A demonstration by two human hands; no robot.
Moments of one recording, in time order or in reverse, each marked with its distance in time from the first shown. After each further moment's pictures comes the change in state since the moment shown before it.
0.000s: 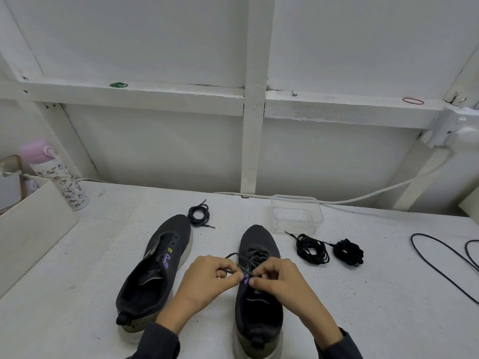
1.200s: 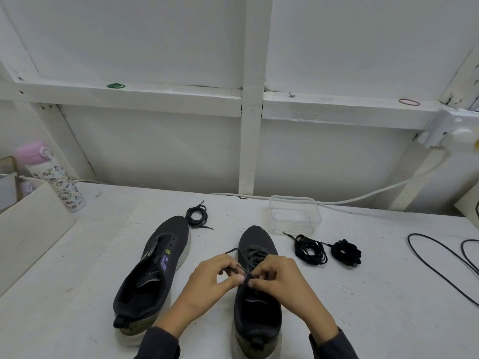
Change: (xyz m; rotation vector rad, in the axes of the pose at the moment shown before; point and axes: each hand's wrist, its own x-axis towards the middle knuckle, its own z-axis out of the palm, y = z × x) left_hand 0.006 -0.019 0.013 -0.125 -0.031 0.191; right_hand 0.008 0.004 -0.004 -0.213 0.016 -0.136
